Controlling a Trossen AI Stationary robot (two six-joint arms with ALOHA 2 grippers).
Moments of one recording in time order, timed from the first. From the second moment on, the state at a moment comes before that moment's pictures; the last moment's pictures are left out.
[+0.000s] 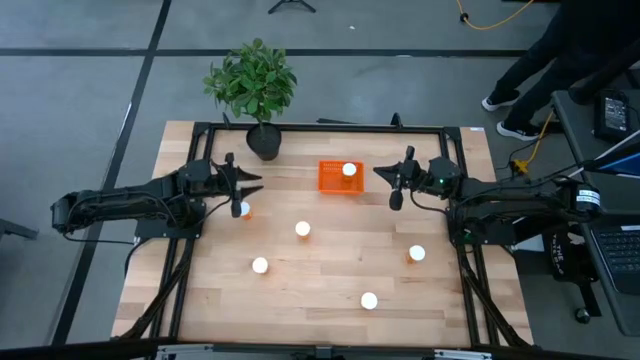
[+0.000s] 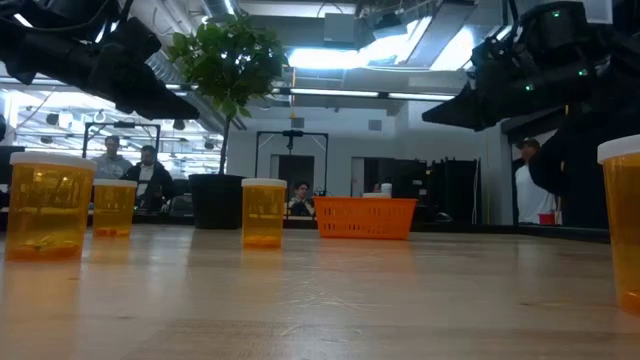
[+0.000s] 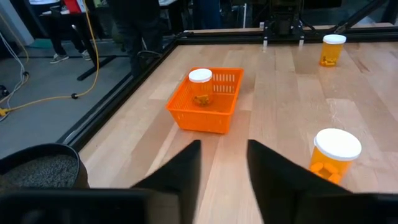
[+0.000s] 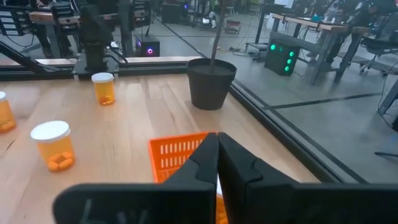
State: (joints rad) left arm 0.31 0.48 0.23 -0.03 0.02 0.09; right arm -0.32 0.97 0.24 0.60 0.02 -0.08
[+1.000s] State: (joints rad) left arm 0.22 0.48 0.23 0.00 -0.13 -0.07; right arm -0.32 0.97 0.24 0.59 0.02 -0.08
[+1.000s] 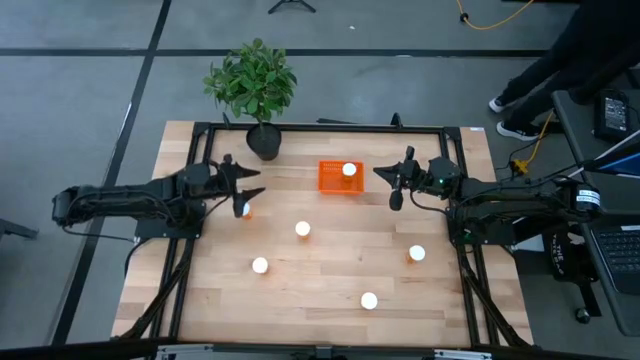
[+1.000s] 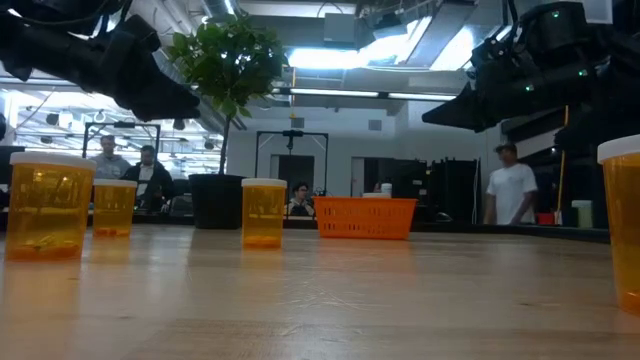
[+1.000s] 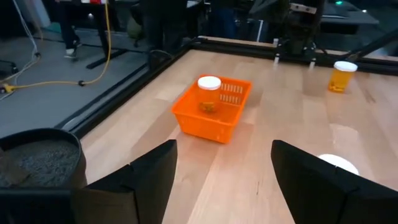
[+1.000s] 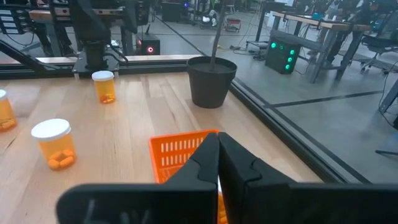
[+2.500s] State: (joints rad) left arm -0.43 0.83 0.65 -0.90 -0.47 -0.81; right arm -0.32 0.97 0.24 0.47 -0.09 -0.09
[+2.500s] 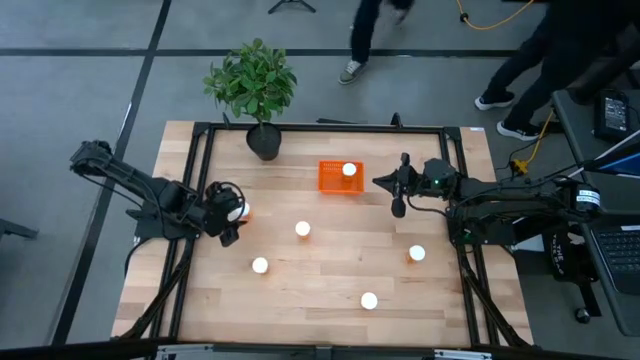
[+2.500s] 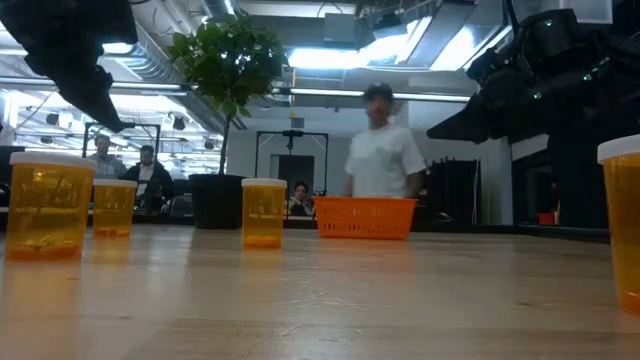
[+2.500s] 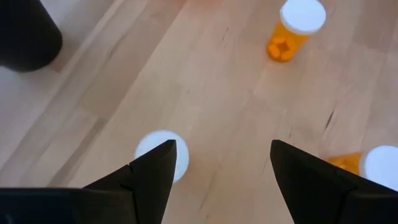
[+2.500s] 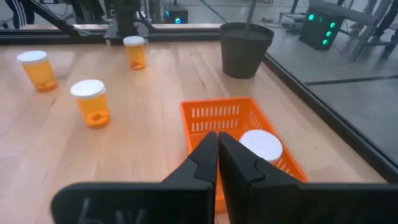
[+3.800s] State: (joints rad) left arm -0.53 1.20 0.54 -0.92 -0.63 -1.50; right arm -0.32 0.97 0.24 0.44 -0.10 -0.08
